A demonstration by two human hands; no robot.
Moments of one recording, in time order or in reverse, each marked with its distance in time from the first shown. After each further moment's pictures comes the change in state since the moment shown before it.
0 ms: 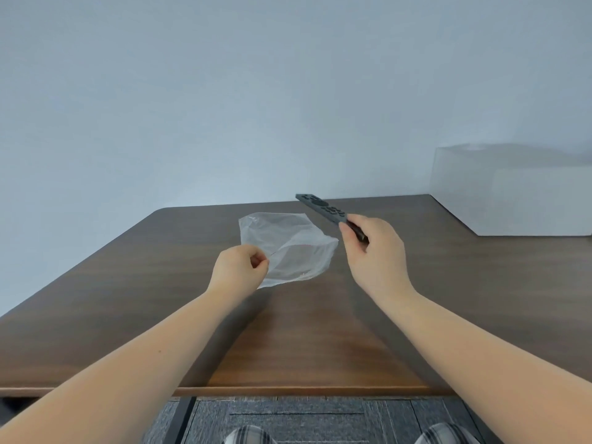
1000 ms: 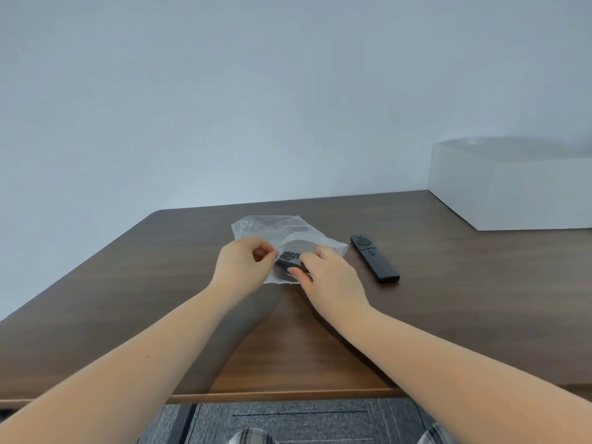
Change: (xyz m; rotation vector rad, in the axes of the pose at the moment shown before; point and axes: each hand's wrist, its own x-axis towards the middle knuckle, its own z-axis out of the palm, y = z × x) left_hand -0.003 0.020 -0.007 -0.146 0.020 0.027; right_hand -0.027 -0.001 0.054 -0.272 -0.299 -0.177
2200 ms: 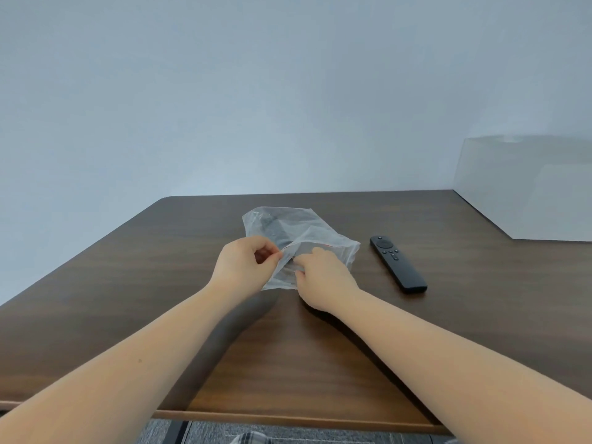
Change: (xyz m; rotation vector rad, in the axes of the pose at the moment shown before) left_hand 0.013 -0.026 0.000 -0.023 -0.035 -0.017; right_hand 0.042 -0.002 0.040 -0.025 -0.390 0.071
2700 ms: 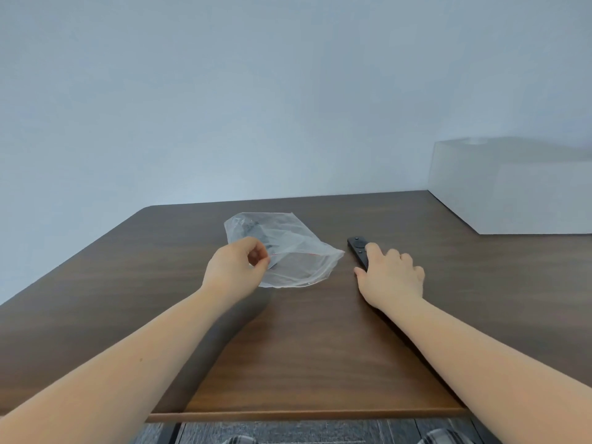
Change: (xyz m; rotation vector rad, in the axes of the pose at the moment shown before) left_hand 0.003 0.010 0.013 0.139 -0.034 0.050; right_hand -0.048 0.088 -0.041 -0.261 0.117 0.508
